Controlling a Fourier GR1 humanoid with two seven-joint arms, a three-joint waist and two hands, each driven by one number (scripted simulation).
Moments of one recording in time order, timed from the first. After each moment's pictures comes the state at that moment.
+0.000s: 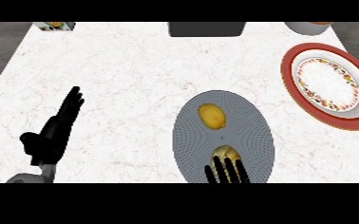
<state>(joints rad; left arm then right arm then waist) -0.03 0.44 -0.21 -1.34 0.30 0.17 -0.20 0.47 -0.16 0.82 -1.93 1.67 -0.31 0.37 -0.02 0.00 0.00</state>
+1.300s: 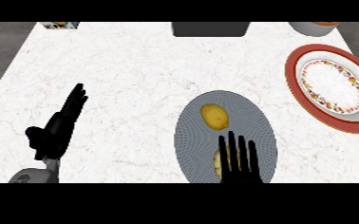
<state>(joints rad) -0.06 0.36 -0.11 -1.31 0.19 0.08 -0.17 0.28 -0.04 0.74 -1.86 1.74 0.15 0.66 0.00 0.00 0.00</state>
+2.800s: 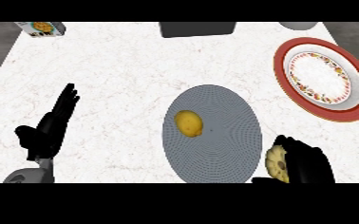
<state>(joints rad) -0.06 0.32 0.01 -1.29 0.14 0.03 -0.17 0.25 -0.29 0.33 -1.82 1.34 -0.05 0.44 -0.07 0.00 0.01</state>
